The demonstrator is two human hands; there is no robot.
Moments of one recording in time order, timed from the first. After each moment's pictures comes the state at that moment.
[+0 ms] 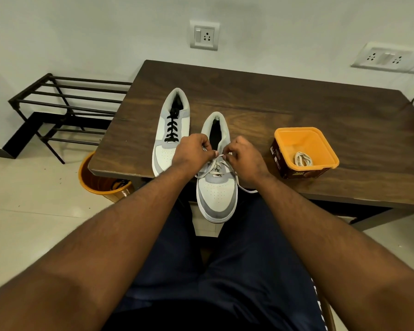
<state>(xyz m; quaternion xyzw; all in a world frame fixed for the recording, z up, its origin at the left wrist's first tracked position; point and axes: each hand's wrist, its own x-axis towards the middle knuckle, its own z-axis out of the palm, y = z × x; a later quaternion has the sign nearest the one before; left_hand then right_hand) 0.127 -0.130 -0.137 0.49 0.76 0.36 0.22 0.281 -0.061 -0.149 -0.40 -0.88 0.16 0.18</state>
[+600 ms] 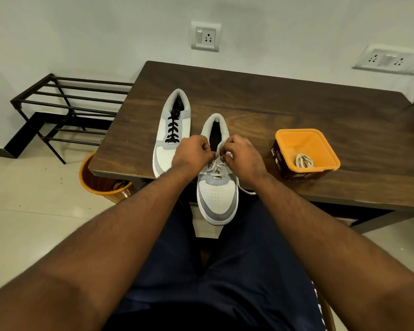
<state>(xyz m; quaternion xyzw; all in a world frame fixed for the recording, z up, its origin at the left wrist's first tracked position) 0.129 -0.131 -0.132 0.49 0.78 0.33 0.21 0.274 -0.063 -0.143 -0.37 -0.90 0.11 0.18</state>
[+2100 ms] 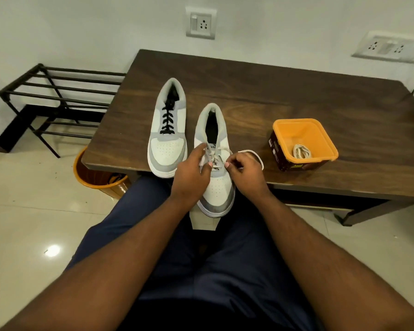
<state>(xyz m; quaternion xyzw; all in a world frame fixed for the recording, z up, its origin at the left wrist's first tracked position) 0.165 -0.182 -0.170 0.47 0.71 0.47 0.23 0.303 -0.097 -0.179 -0.47 -0.78 0.31 0.27</state>
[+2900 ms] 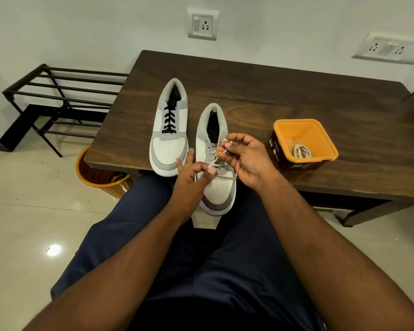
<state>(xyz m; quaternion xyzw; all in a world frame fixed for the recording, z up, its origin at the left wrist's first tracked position) 0.173 -0.215 -0.157 0.39 0.63 0.54 0.39 0.281 -0.110 -0.103 -0.43 -0.34 0.75 0.36</state>
